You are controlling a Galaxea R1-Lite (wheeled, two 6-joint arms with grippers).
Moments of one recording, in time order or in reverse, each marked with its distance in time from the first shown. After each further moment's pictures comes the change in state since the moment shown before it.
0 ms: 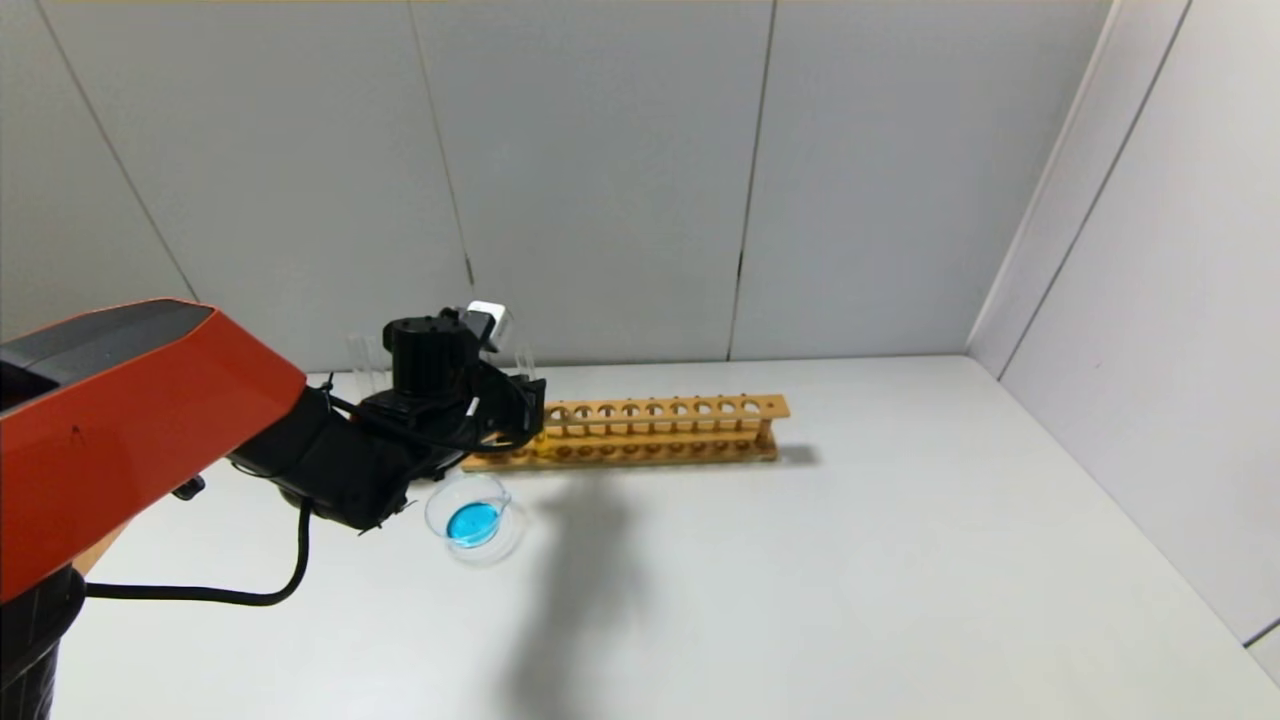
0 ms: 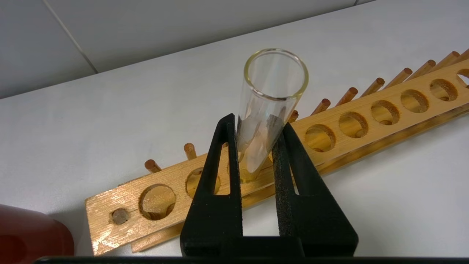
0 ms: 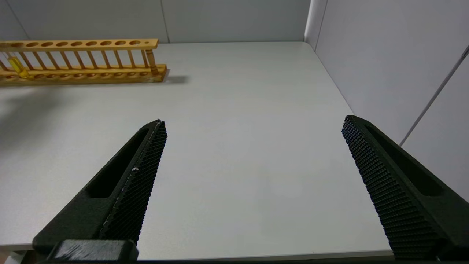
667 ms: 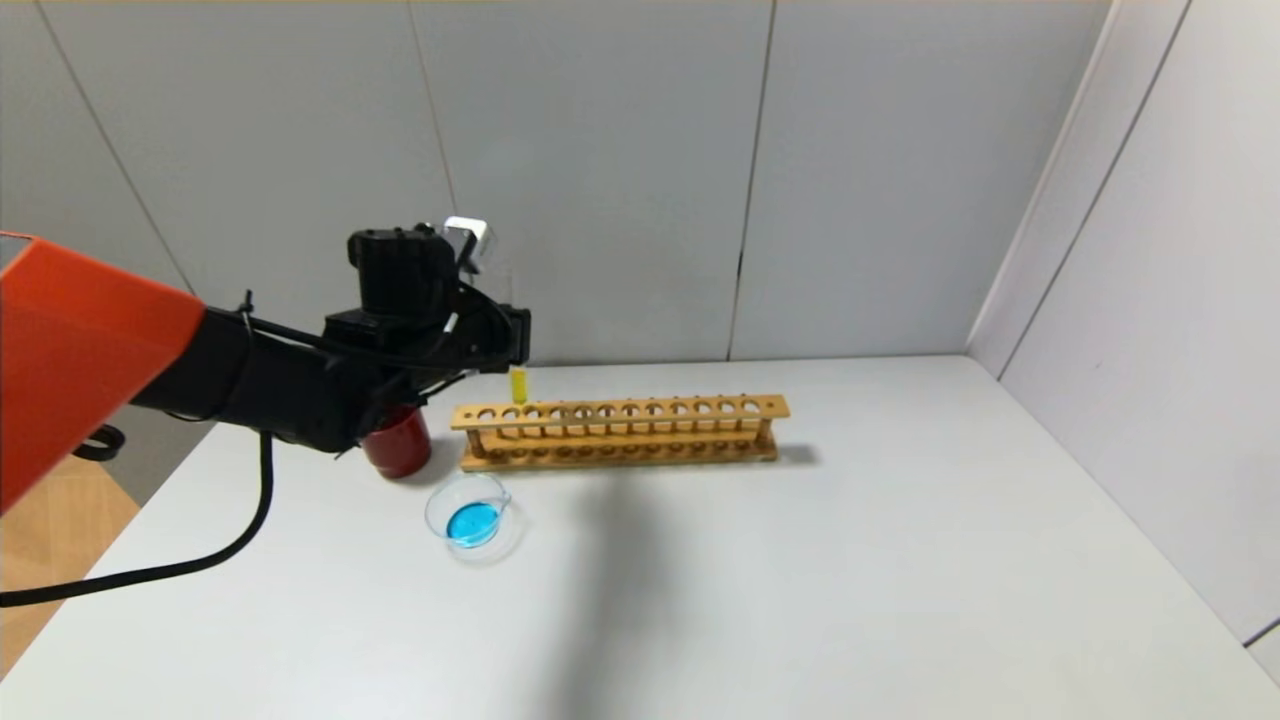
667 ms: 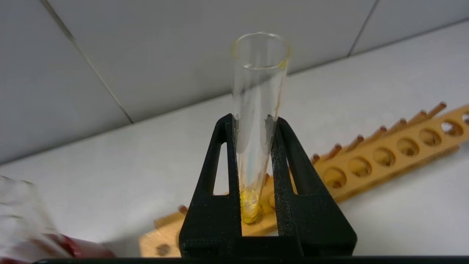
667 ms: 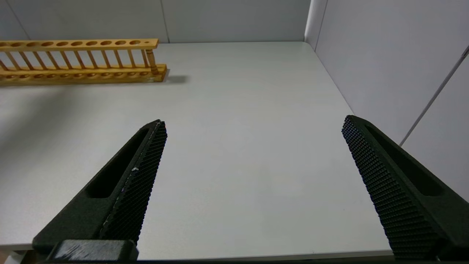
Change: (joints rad) left arm 0.015 -0.130 -0.185 0.234 0.059 0.050; right arm 0.000 0.000 0.000 0.000 0.000 0.000
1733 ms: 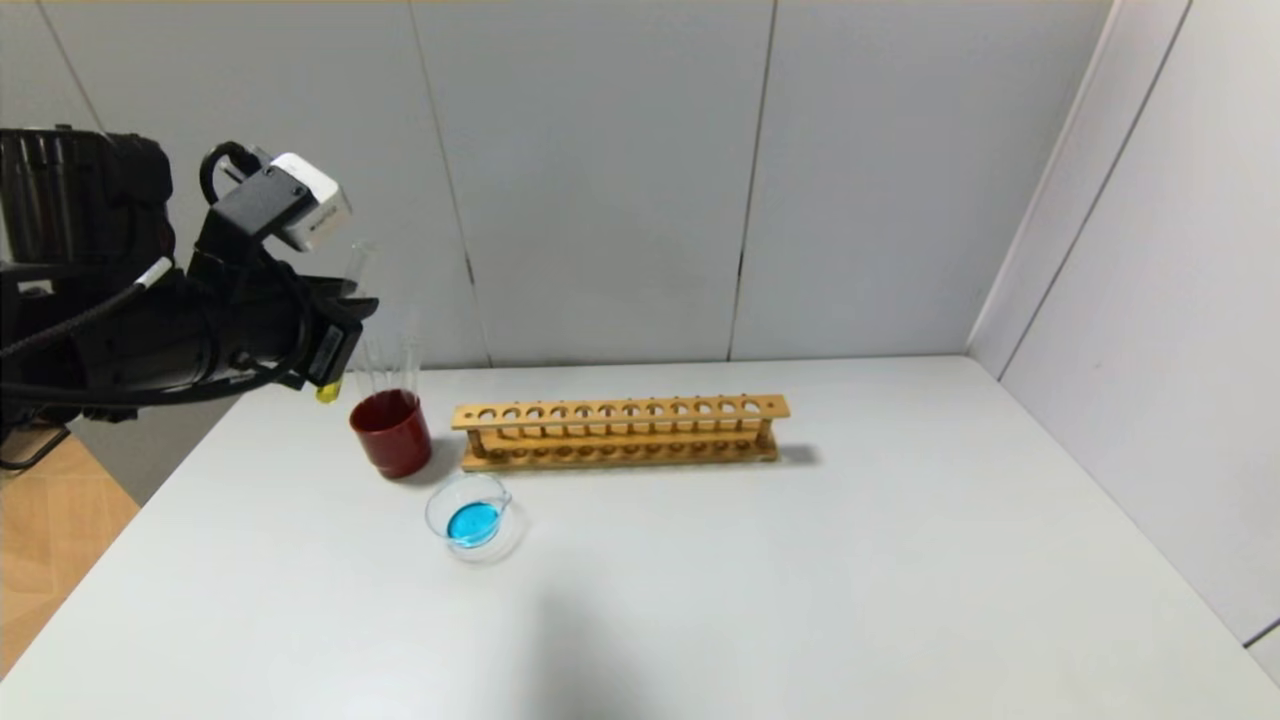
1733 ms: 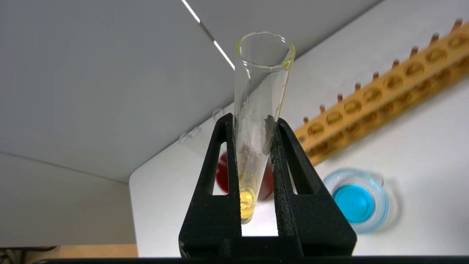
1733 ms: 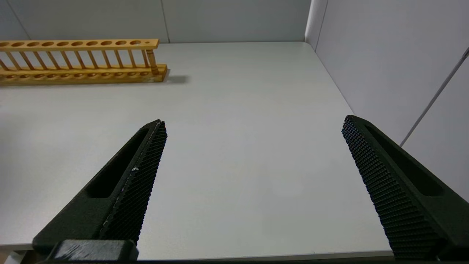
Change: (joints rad) left arm 0.121 -0.525 0.224 0.365 -0.007 0.482; right arm 0.000 0.000 0.000 0.000 0.000 0.000
